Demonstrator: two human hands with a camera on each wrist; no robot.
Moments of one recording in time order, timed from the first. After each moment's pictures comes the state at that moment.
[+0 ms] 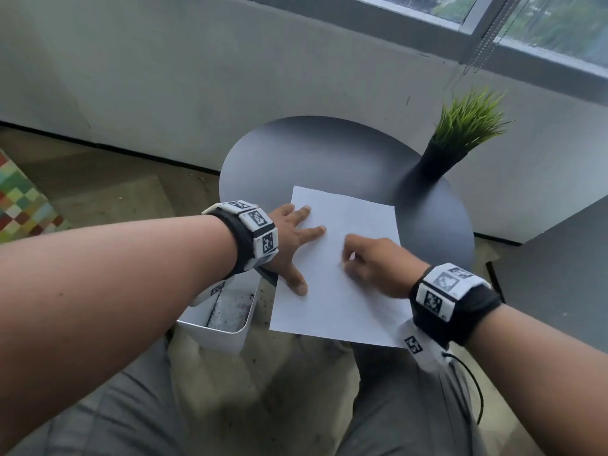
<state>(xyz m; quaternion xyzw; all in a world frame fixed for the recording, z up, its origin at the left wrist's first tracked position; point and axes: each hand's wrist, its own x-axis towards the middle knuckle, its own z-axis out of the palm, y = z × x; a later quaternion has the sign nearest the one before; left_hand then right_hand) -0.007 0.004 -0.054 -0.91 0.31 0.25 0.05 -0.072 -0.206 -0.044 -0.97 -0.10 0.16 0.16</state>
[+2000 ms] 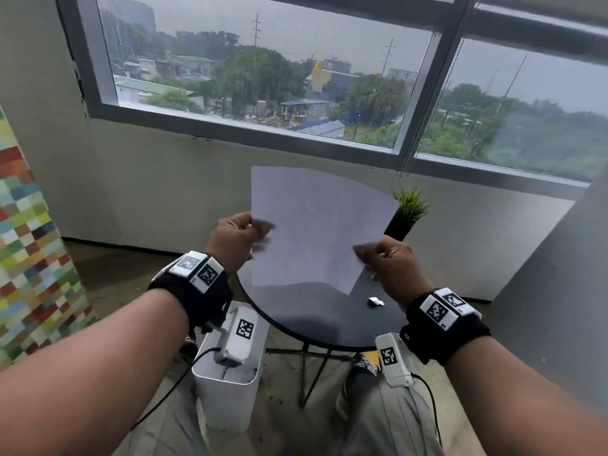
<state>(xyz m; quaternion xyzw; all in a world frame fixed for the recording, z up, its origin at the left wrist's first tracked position) -0.065 0.080 0.058 -0.72 0.07 -0.01 -0.69 -0.131 -0.199 0.060 -0.83 0.00 -0.17 0.54</state>
